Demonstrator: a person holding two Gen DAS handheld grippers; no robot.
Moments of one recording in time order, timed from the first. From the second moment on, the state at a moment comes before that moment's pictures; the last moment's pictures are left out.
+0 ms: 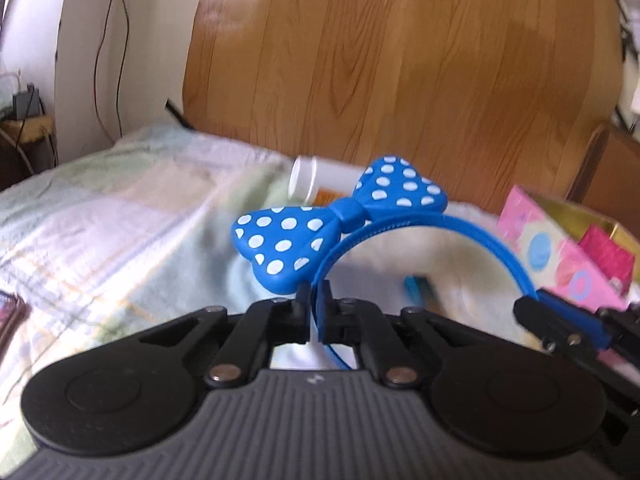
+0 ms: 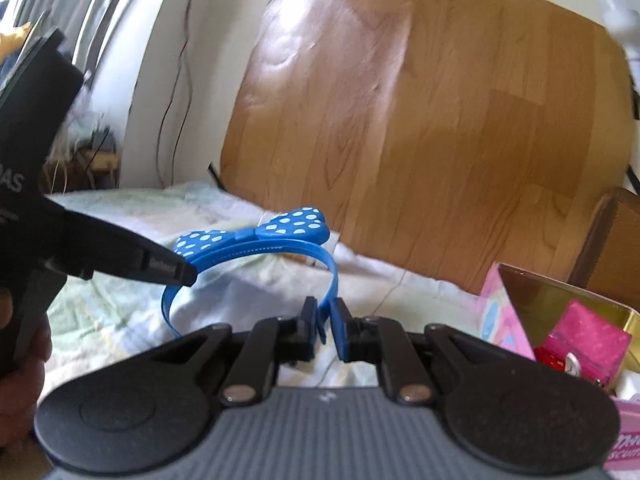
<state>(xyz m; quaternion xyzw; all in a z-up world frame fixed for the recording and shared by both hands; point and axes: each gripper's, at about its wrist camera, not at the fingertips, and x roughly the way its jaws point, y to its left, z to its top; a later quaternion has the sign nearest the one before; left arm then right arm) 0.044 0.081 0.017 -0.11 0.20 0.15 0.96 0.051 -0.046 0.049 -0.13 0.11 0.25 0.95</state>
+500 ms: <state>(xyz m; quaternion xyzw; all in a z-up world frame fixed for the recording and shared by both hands) 0.143 -0.056 0.102 -0.01 0.13 0.00 0.99 0.100 -0.163 0.094 -0.07 0.02 0.09 0.99</state>
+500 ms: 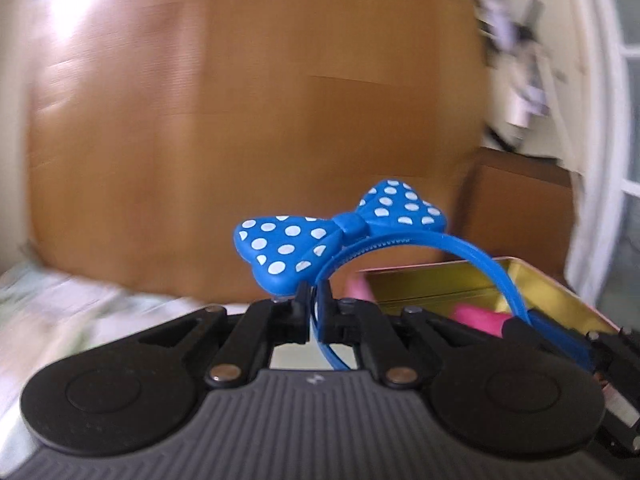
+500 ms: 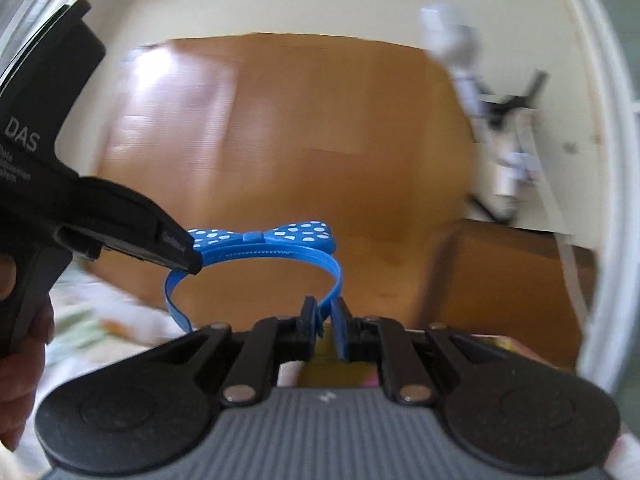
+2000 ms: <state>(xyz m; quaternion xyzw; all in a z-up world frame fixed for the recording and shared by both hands) 0.117 -0.089 0.065 0.02 0.25 0.05 0.97 0.133 -0.276 0.073 0.12 0.06 0.08 0.99</state>
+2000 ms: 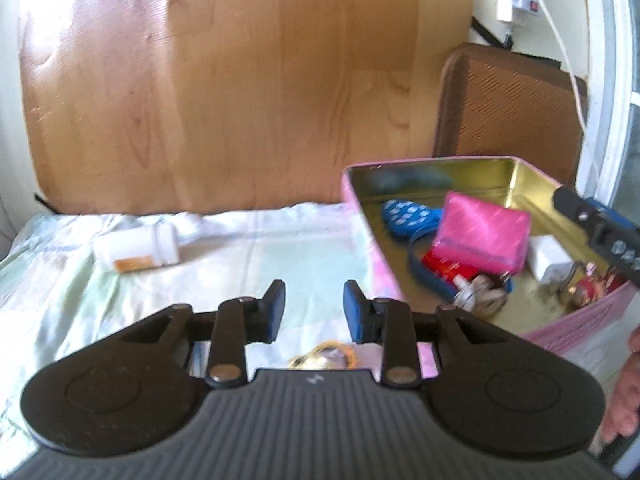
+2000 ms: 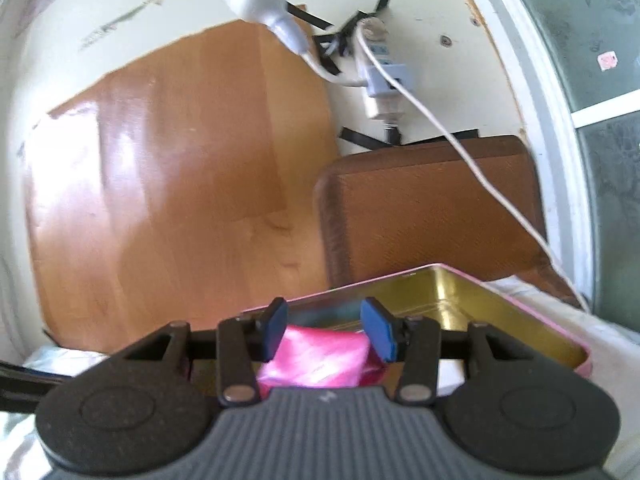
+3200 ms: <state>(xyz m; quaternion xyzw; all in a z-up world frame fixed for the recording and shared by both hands) 0.093 0.044 0.001 -0.11 0.24 0.09 0.96 0.093 -0.075 0.036 -0.24 0.17 0.23 0.93</state>
